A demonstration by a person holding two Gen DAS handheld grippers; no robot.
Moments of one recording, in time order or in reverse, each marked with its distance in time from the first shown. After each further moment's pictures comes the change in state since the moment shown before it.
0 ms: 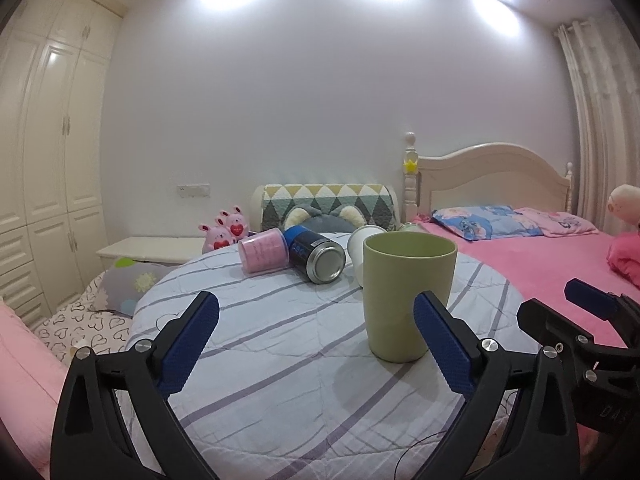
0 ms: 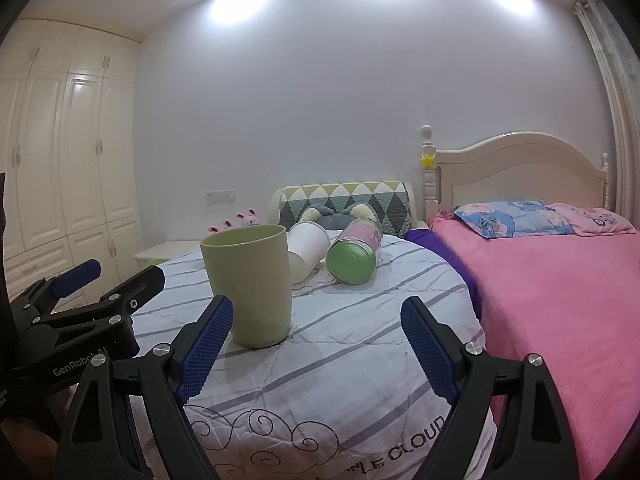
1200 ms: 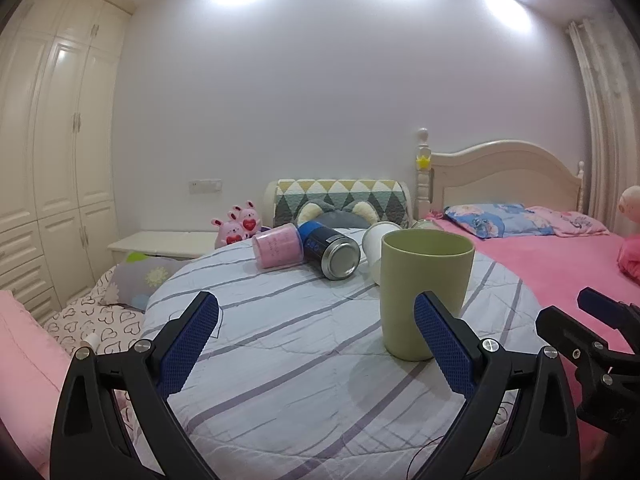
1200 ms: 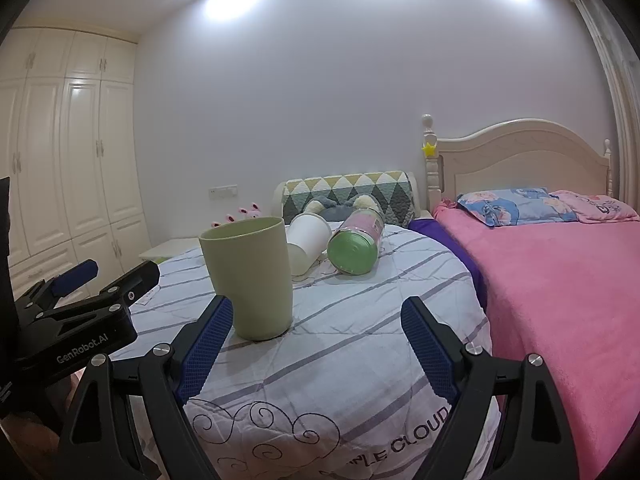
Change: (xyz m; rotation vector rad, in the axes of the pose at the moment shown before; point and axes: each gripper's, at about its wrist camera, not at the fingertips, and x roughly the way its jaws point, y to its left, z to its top) left arm 0.004 0.007 0.001 -0.011 0.021 0.047; right arm 0.002 -0.006 -0.003 0.023 0.025 0.015
